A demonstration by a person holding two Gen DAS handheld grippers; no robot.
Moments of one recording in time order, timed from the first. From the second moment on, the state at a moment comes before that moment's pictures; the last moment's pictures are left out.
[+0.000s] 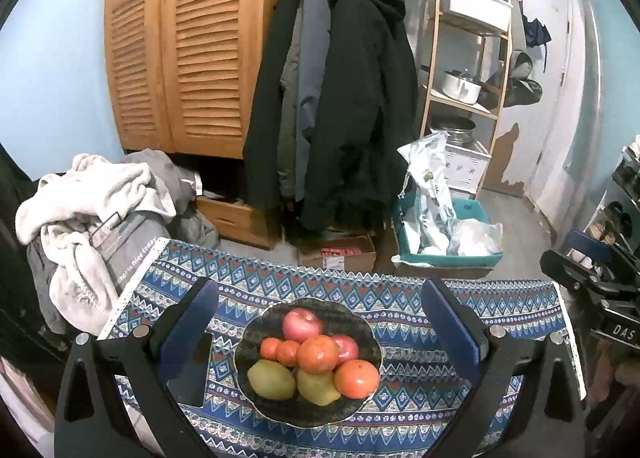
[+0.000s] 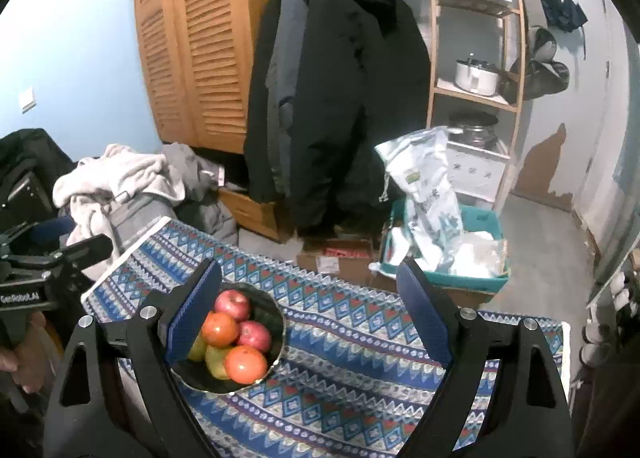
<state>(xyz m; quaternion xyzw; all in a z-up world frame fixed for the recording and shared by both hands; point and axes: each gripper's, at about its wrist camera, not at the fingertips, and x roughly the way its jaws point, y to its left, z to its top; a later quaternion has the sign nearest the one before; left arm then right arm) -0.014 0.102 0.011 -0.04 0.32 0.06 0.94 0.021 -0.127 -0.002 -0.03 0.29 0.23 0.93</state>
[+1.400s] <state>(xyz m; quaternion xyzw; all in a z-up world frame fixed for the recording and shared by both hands) -0.002 0.063 0.019 0.00 0.32 0.06 0.95 0.024 -0.153 -0.010 -0.03 0.29 0.20 0.93</state>
